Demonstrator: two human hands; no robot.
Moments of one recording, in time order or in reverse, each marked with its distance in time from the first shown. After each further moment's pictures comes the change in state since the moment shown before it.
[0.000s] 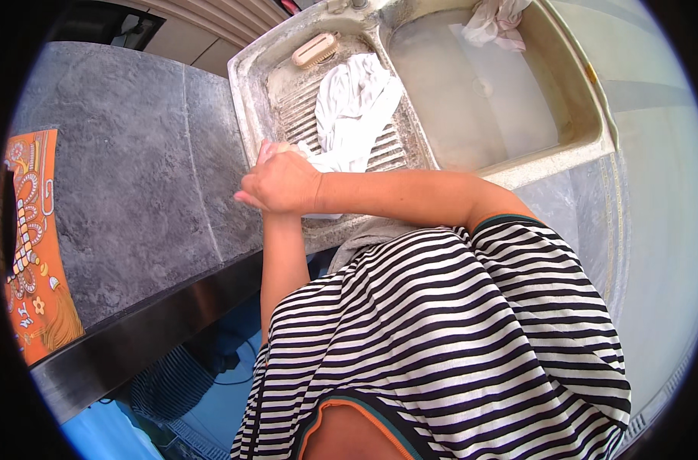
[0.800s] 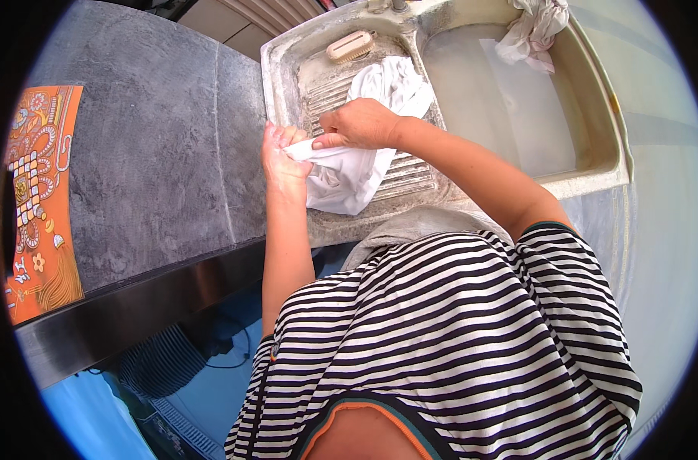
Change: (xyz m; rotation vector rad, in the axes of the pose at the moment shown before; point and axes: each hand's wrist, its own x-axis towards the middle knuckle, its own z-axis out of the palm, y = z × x) left_hand 0.031 0.023 0.086 0.107 0.800 0.065; right_hand -0.010 0.075 -0.061 -0.030 -0.365 -0.074
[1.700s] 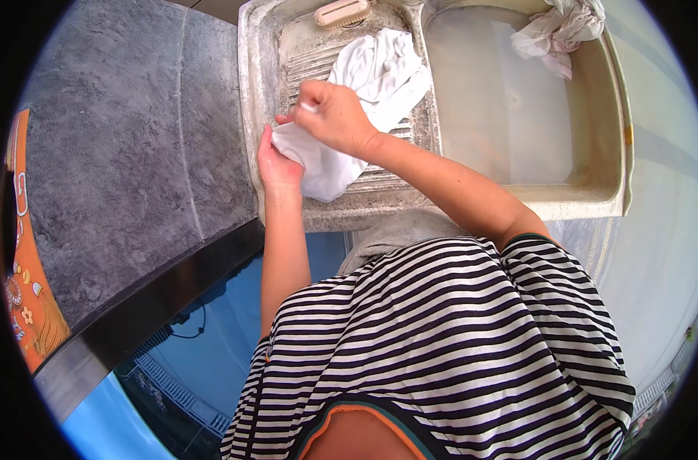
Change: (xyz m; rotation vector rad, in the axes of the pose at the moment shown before) left_hand 0.017 -0.051 -0.048 -0.139 0.115 0.031; right_hand 0.014 0.017 0.037 0.684 0.409 0.238
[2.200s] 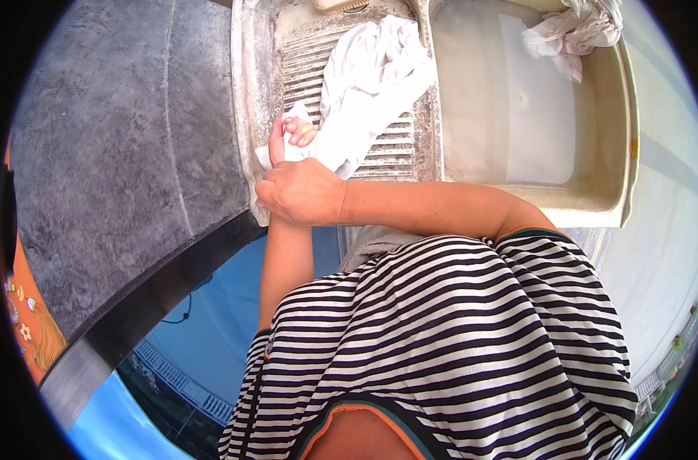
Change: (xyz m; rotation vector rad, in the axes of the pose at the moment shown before) left_hand 0.056 -0.025 -0.083 -0.386 -0.848 -0.352; right_hand -0.045 -0.018 0.053 -0.357 -0.210 -0.486
